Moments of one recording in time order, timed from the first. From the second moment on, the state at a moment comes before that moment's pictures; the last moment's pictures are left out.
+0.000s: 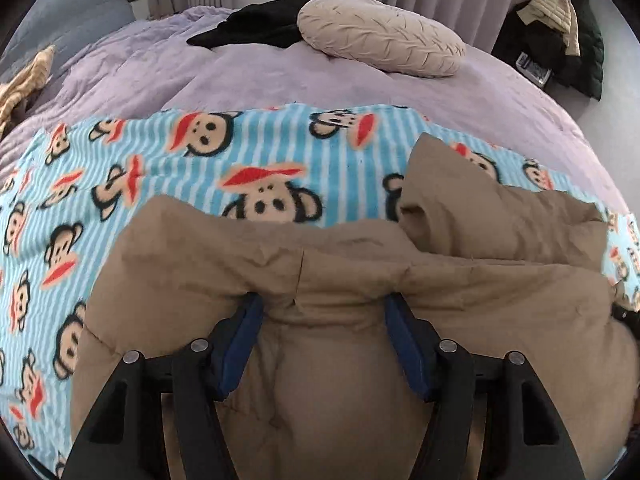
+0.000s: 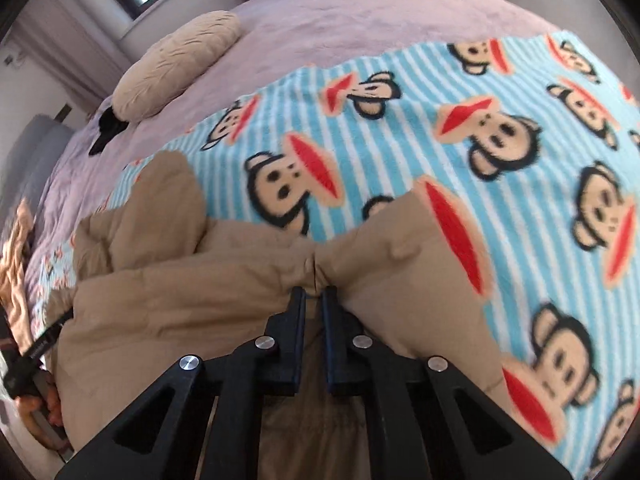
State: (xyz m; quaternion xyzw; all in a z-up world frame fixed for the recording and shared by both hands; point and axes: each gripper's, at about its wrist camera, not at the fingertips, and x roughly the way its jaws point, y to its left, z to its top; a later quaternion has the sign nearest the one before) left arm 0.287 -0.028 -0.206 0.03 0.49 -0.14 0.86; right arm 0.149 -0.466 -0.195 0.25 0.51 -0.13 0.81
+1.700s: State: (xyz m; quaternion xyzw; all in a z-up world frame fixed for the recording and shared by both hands) left arm 0.146 0.072 -0.178 0.06 0.59 -0.10 0.80; right arm -0.042 -0.352 -0.134 0.32 0.55 -0.16 0.75
